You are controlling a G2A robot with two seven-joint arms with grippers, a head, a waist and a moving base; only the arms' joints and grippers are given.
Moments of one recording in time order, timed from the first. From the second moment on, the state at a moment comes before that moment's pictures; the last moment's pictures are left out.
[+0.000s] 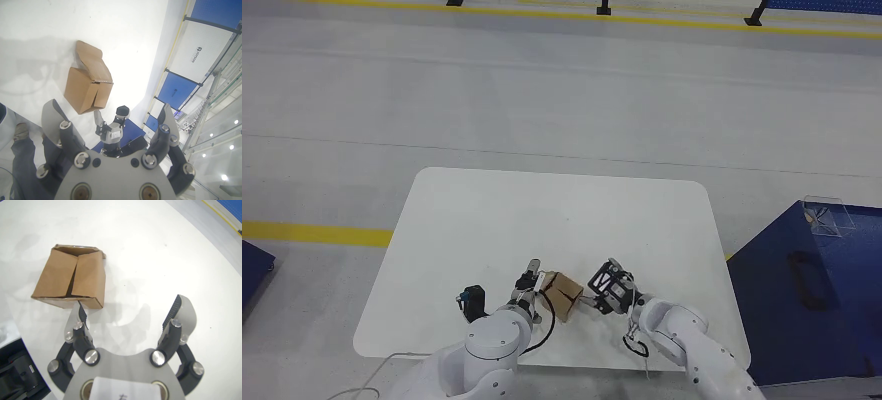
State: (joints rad) left arm 1.00 -1.08 -0.63 -1.96 -1.21 0.59 1.00; right arm -1.24 -1.14 1.06 -1.48 -1.37 -0.31 0.26
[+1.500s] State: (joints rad) left arm 1.11 -1.09 -0.65 -1.90 -0.94 0.20 0.76; right arm -1.14 -1.23 1.03 -1.41 -1.15 -0.06 0.04
